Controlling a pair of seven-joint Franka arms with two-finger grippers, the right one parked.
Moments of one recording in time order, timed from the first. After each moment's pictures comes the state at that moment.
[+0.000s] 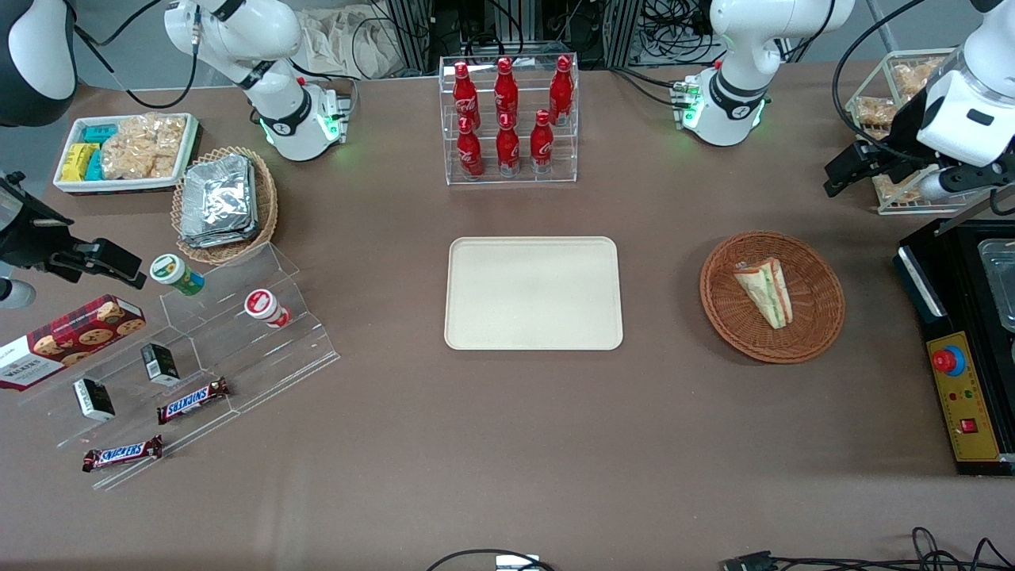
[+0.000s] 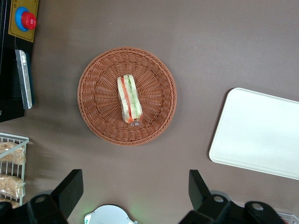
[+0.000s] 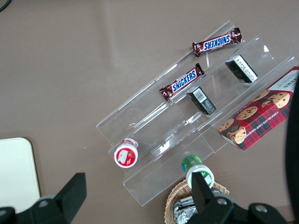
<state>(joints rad) 0.00 -0.23 -0.07 -1.83 -0.03 1.56 -0.28</state>
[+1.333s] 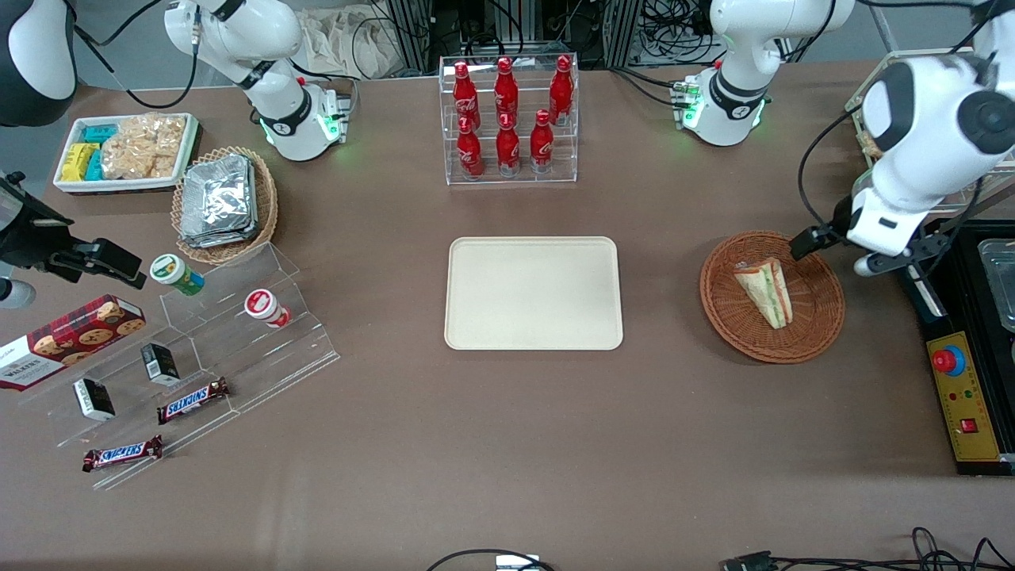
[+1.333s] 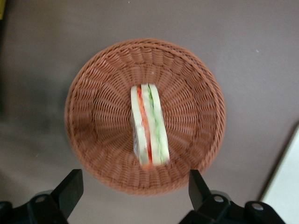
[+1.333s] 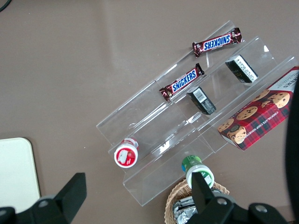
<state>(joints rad) 0.01 -0.14 0.01 -2.36 0.02 2.21 -0.29</state>
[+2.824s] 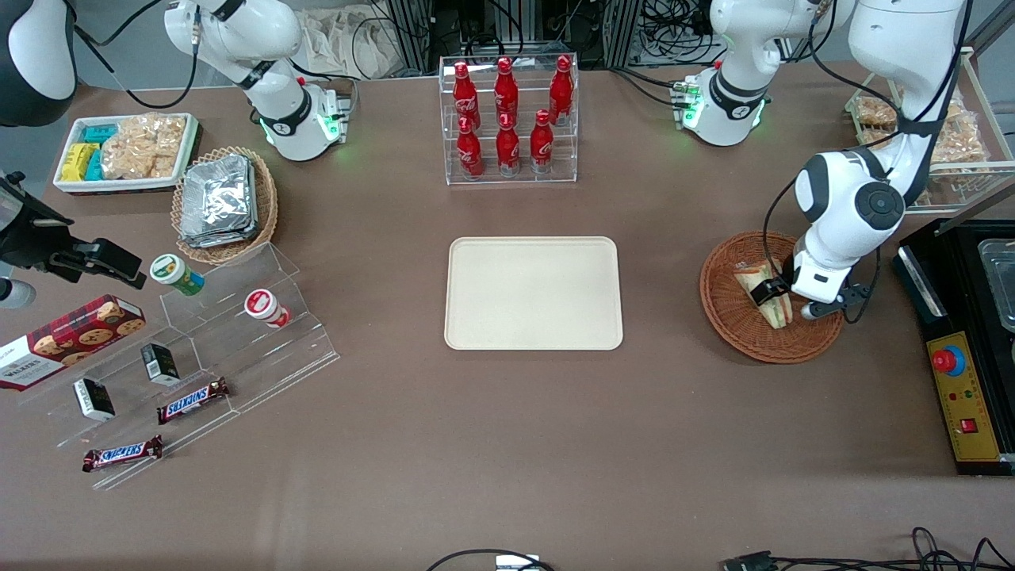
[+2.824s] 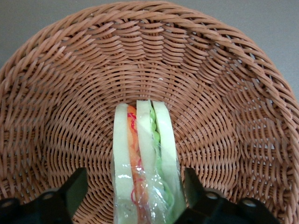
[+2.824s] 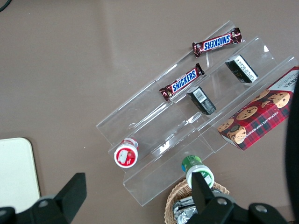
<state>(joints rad) 0.00 0.18 0.03 -2.48 0.02 2.68 -0.35</state>
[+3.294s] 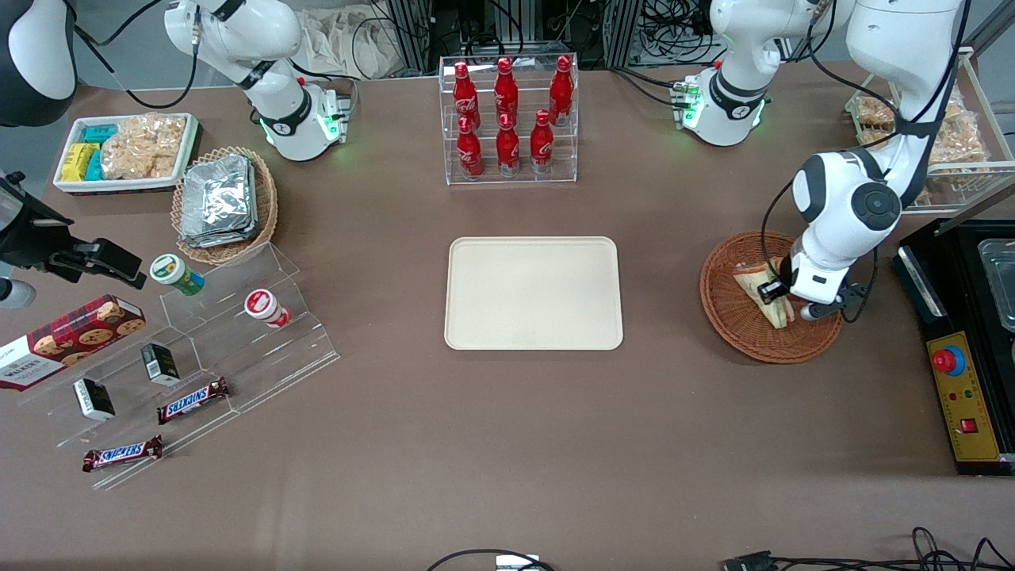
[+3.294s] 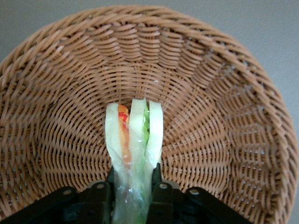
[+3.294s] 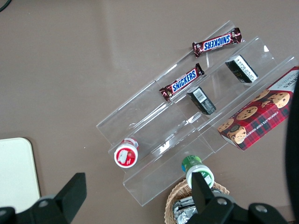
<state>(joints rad) -0.01 0.17 0.03 -2.47 0.02 2.67 -0.40</state>
